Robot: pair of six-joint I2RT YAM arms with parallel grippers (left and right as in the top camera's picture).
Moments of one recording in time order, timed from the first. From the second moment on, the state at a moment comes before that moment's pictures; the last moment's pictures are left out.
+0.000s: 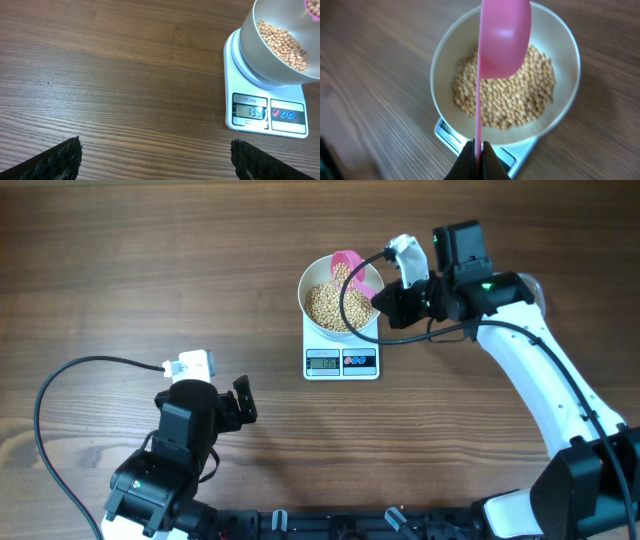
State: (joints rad) left arm -0.37 0.66 0.61 -0.72 -0.24 -0.42; right arm 0.27 1.62 1.30 -0.69 -0.49 -0.09
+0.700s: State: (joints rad) left arm -0.37 0.66 0.61 -0.72 -0.24 -0.42; right arm 0.34 1.62 1.30 -0.71 -0.33 -0.27
